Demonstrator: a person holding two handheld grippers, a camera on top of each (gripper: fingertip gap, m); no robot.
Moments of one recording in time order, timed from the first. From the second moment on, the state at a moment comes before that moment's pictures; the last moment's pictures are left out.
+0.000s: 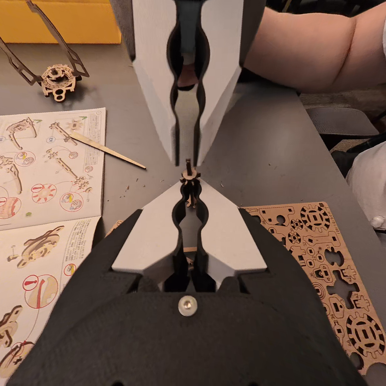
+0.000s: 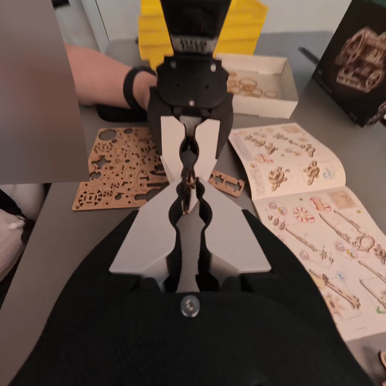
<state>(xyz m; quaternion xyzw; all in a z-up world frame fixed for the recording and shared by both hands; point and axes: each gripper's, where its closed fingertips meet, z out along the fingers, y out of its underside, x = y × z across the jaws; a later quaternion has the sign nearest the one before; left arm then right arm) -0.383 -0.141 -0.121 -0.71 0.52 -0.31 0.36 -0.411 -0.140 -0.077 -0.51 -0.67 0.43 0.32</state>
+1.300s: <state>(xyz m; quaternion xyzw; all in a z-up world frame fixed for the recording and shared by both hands) -0.388 -0.140 -0.115 -0.70 0.51 -0.32 0.38 -0.404 -0.146 -0.104 -0.60 -0.71 0.31 0.20</state>
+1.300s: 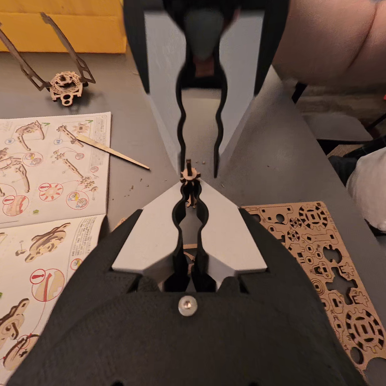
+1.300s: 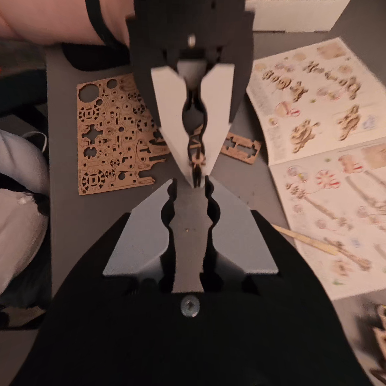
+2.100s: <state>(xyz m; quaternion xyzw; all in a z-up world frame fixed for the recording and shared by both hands) -0.402 -0.138 -0.104 -0.72 0.46 -0.39 0.35 -0.419 -0.135 -0.124 -0.61 -0.61 0.45 0.24</state>
